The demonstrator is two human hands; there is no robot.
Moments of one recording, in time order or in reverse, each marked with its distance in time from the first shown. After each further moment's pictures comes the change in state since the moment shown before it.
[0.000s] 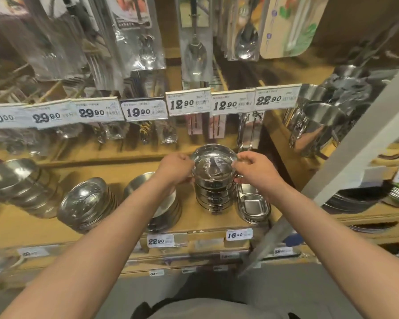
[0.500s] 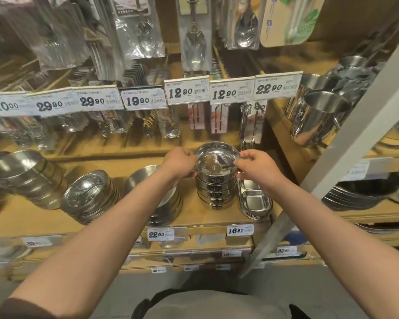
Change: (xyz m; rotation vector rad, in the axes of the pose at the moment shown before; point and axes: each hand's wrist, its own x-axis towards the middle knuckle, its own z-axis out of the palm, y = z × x) left_hand 0.017 -0.017 0.014 0.024 -0.003 0.034; right_hand 0.005 0.017 0.001 0.028 0.004 0.045
